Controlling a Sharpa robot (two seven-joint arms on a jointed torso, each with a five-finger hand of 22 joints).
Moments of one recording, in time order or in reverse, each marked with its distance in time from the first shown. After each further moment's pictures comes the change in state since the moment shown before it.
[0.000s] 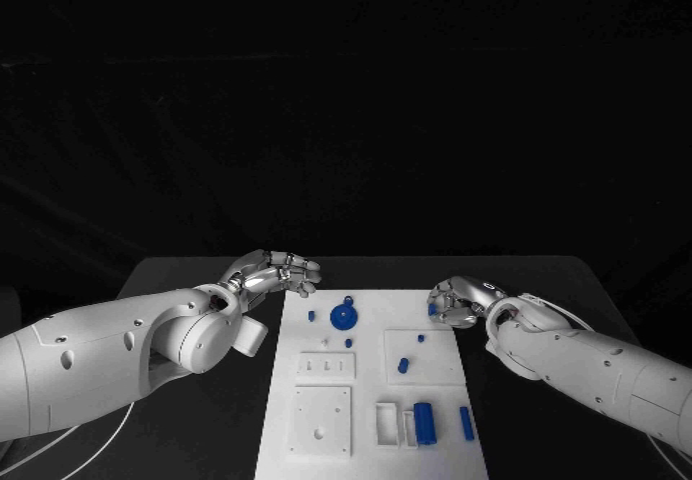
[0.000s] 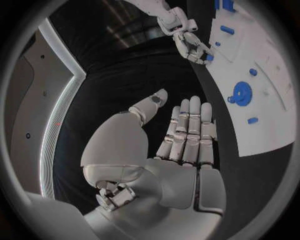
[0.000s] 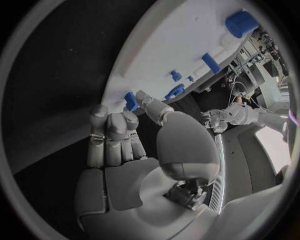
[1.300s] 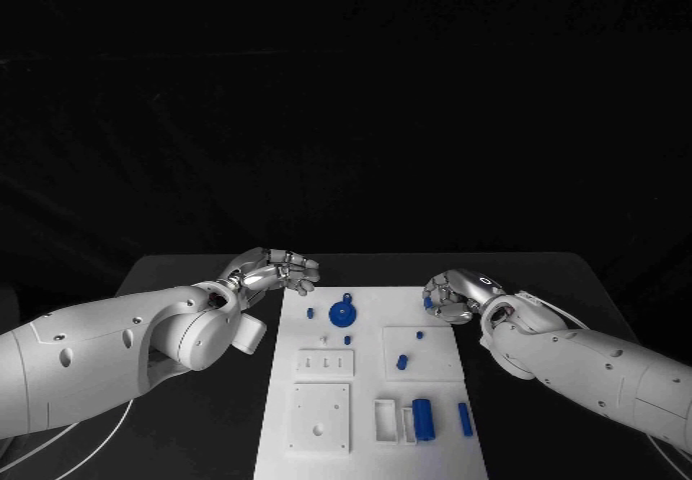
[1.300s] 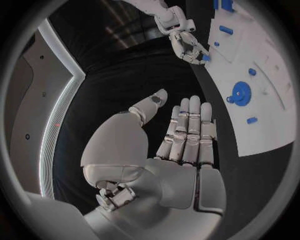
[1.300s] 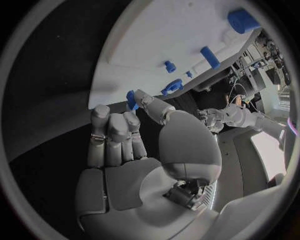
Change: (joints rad) left arm 0.000 0.002 0.000 -0.002 -0.009 -0.001 -0.011; left_hand -0.015 0.012 -0.009 0.011 -0.001 0.010 -0.003 0.000 0.007 0.040 -0.011 0.000 0.012 0.035 -0.012 0.009 0.015 0.015 0.010 -0.005 0.003 0.002; right arm 0.000 -0.036 0.000 0.107 -0.055 -0.100 -0.055; right_hand 0.001 0.011 0.123 0.011 0.000 0.089 -0.059 0.039 0.012 0.035 -0.032 0.028 0.015 0.008 -0.023 0.001 0.013 0.013 0.011 -0.007 0.013 0.001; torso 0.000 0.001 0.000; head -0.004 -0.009
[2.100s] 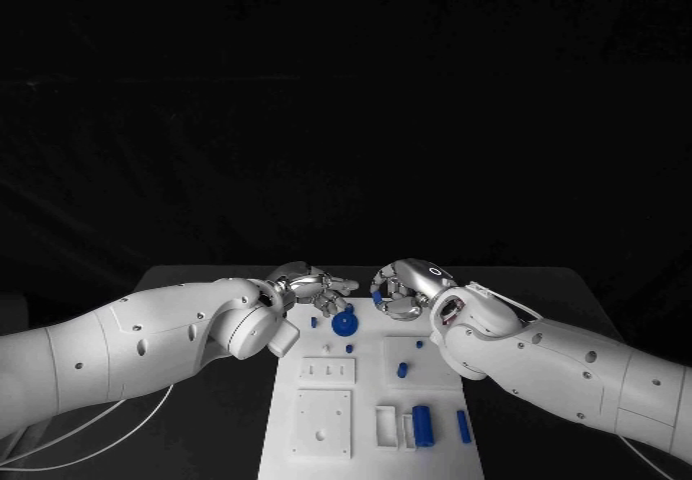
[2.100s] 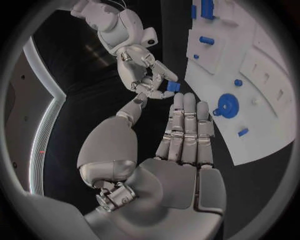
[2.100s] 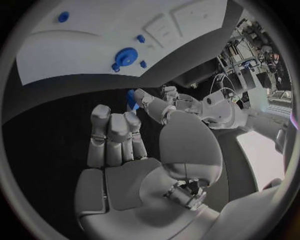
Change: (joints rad) left arm 0.000 0.171 -0.004 -0.122 -0.180 -0.002 -0.294; left_hand -0.207 -0.057 -0.125 0.114 -0.023 0.070 -0.031 -0.013 -0.003 0.103 -0.053 0.068 0.067 0.061 -0.060 0.151 0.080 0.019 0.085 -0.068 0.079 0.028; right arm 0.051 0.062 0.000 0.279 -0.115 0.001 -0.232; right_hand 0.004 -0.017 0.021 -0.001 0.000 0.008 -0.007 0.000 0.000 0.004 -0.004 0.000 -0.001 0.001 -0.007 0.000 0.002 0.004 0.007 -0.007 0.003 0.000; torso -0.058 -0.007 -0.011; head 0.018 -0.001
